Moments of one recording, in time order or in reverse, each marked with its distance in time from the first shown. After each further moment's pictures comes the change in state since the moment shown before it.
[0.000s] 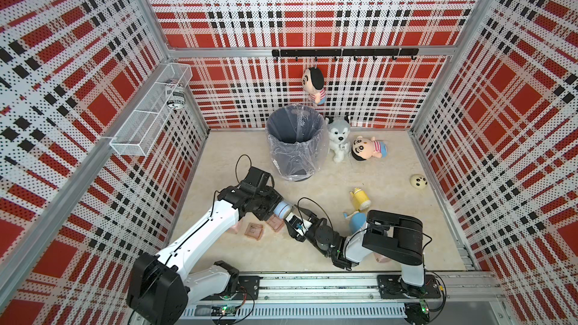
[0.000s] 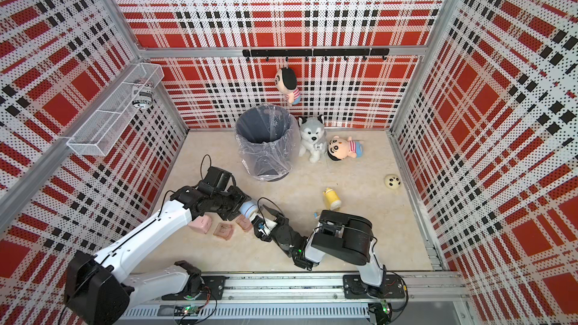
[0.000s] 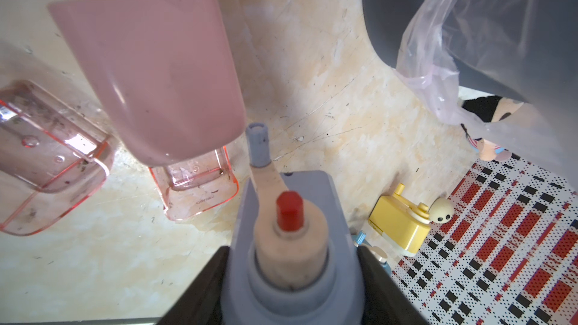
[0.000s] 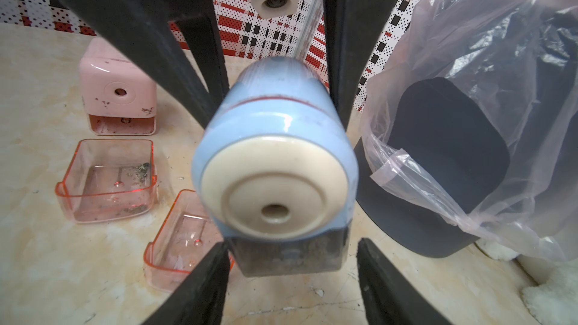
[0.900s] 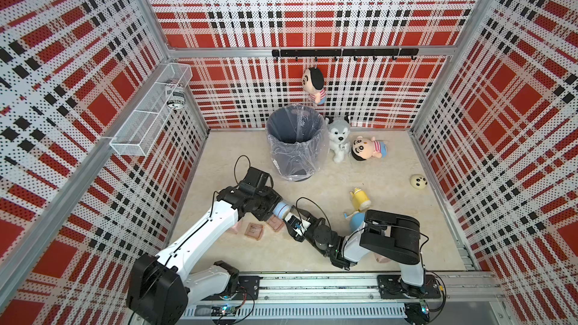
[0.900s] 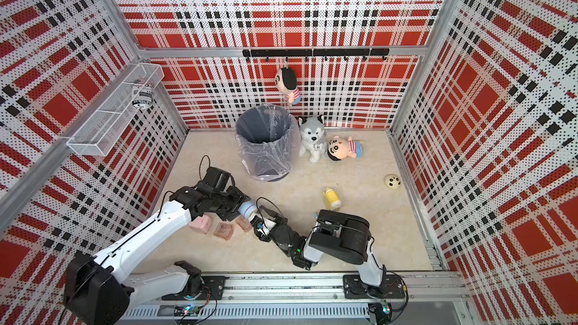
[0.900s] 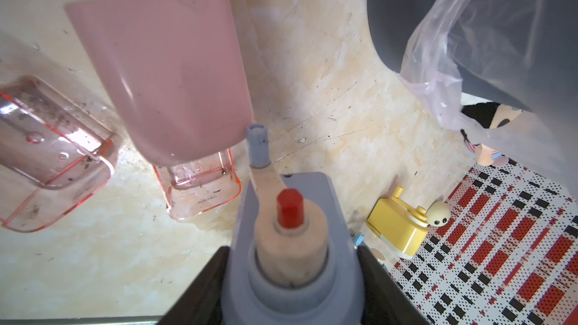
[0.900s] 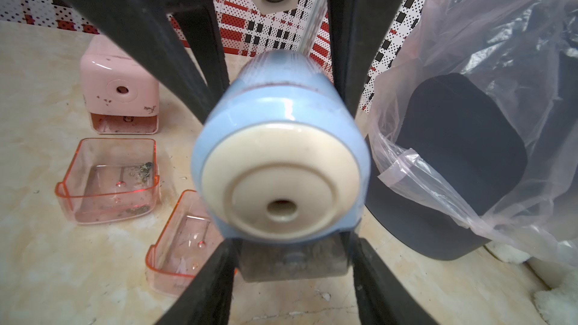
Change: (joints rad) left arm 0.011 -0.003 -0.006 0.000 0.000 -0.014; right arm -0.003 0.016 0.014 -0.001 -0.011 0.005
